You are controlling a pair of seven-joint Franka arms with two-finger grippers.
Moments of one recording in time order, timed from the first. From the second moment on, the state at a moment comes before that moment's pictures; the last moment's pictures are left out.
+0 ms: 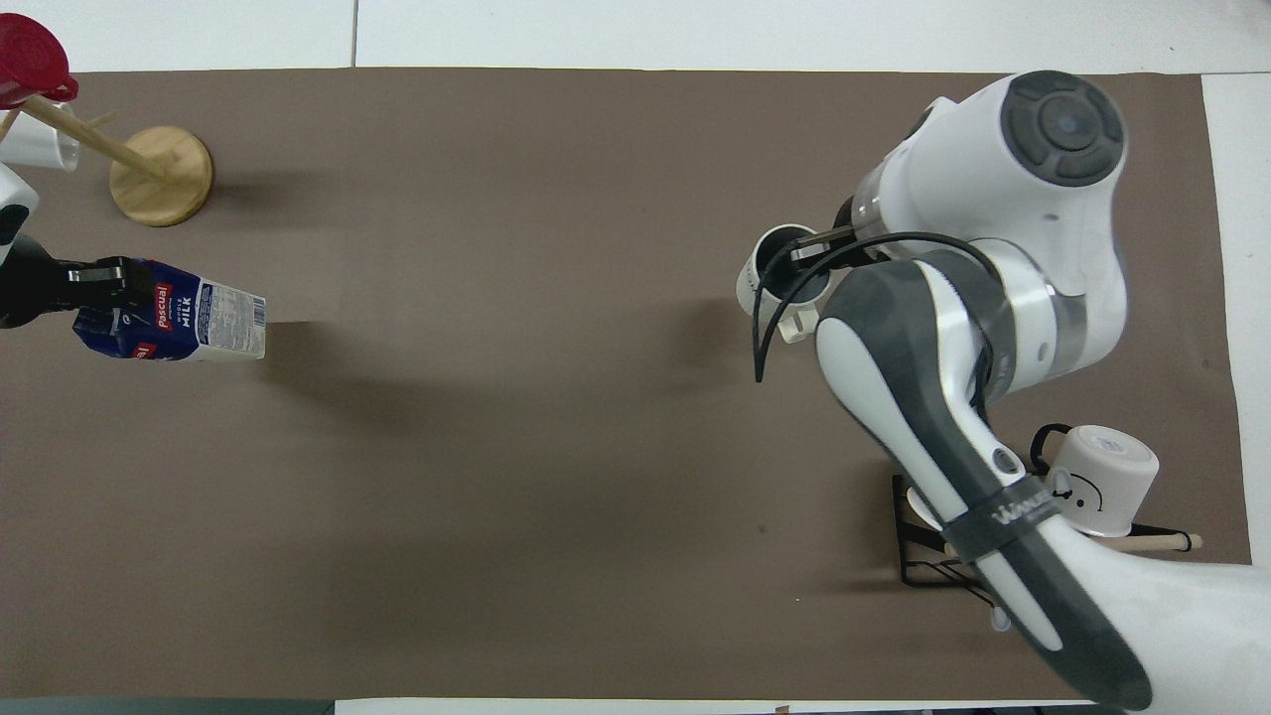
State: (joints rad) left arm 0.01 -0.05 0.02 -1.91 -0.01 1.99 -0.02; right arm 0.32 0.25 0.01 -1.70 0.07 2.05 0.12
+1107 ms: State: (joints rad) left arm -0.29 -0.04 0.00 -1.87 0.04 1.97 -0.36; right arm 0.52 0.34 0.01 -1.81 -0.09 2.28 0.38
